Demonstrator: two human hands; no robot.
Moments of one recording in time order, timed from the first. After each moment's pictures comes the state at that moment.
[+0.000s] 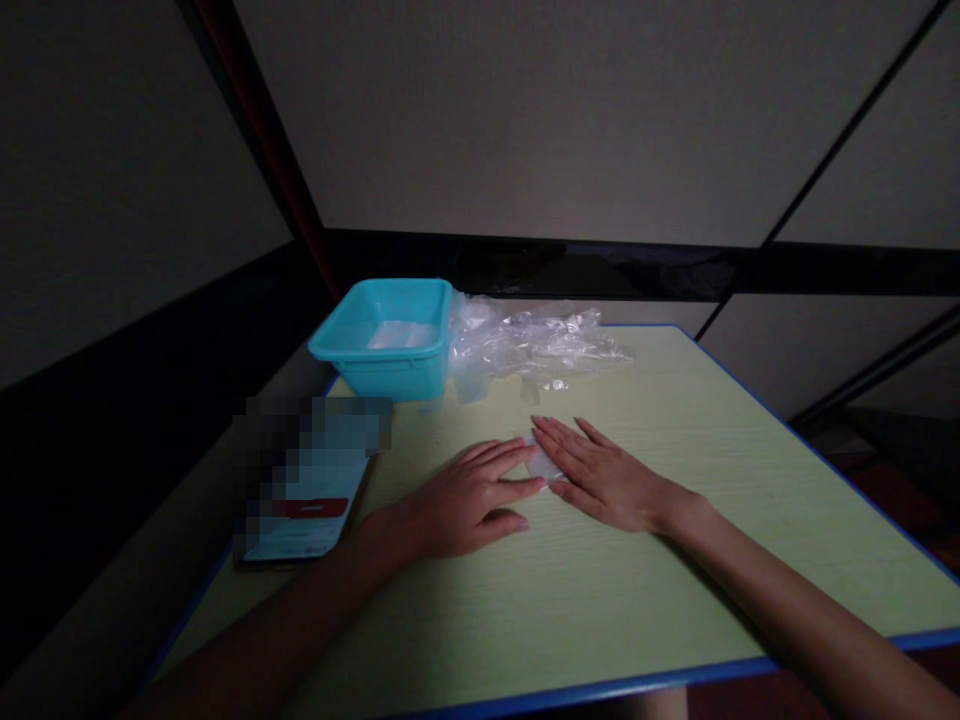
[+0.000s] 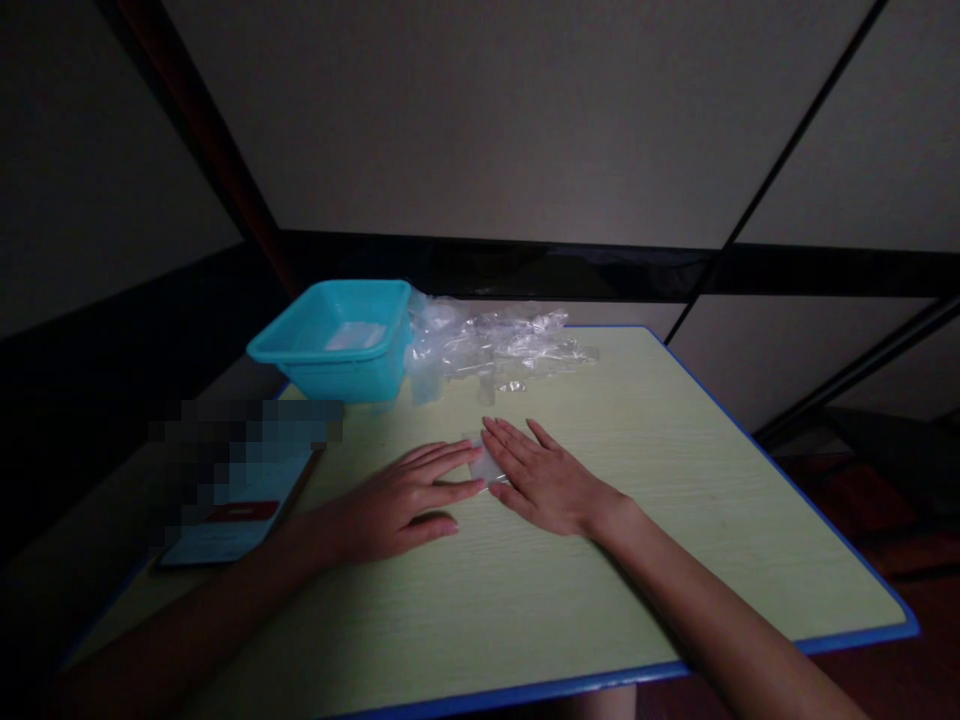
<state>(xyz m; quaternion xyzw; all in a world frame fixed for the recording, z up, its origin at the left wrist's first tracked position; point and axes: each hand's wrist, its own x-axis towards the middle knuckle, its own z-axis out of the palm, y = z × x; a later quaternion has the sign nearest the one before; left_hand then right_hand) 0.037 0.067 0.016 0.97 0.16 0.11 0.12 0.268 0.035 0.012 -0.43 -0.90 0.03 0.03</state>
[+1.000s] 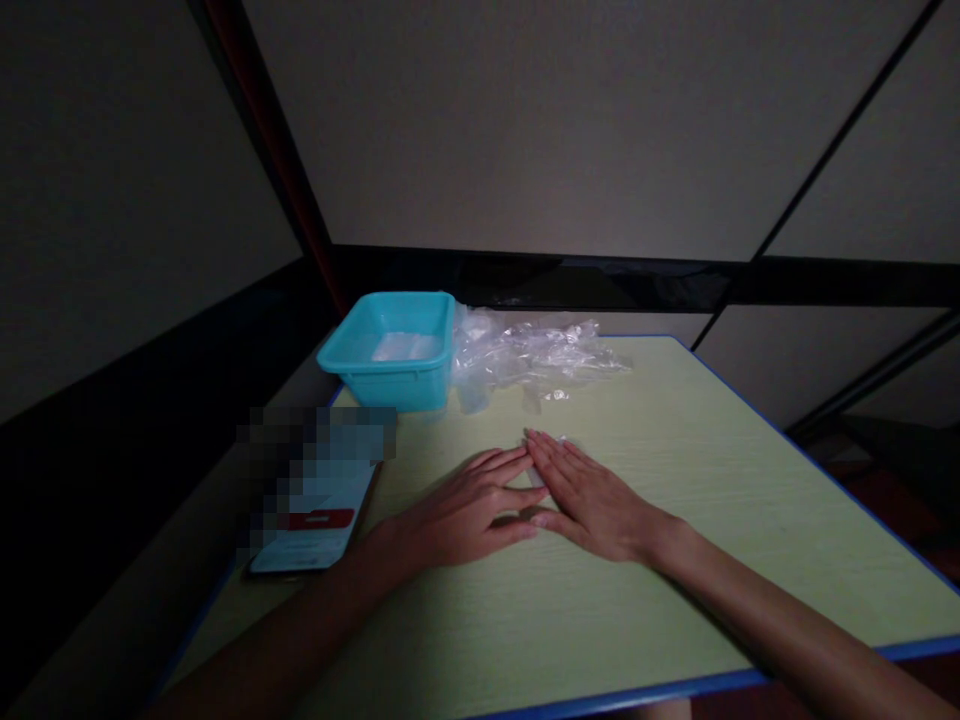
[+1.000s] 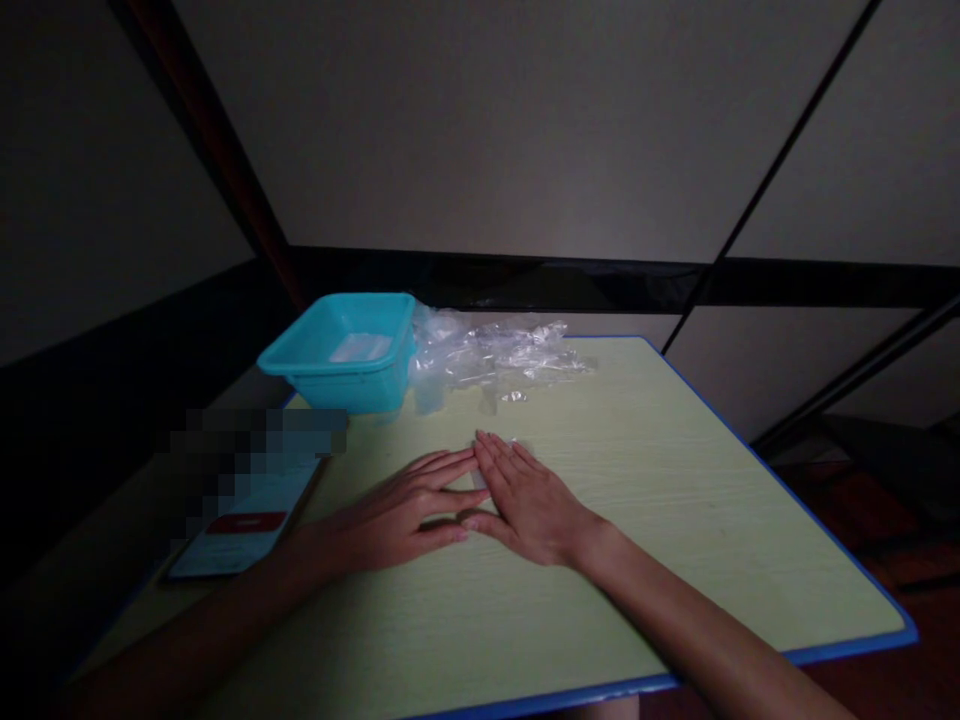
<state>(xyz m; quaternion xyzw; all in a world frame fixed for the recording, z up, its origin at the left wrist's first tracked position) 0.042 0.065 0.025 0.97 0.17 0.13 0.13 0.245 0.025 0.007 -0.45 -0.89 0.02 0.08</state>
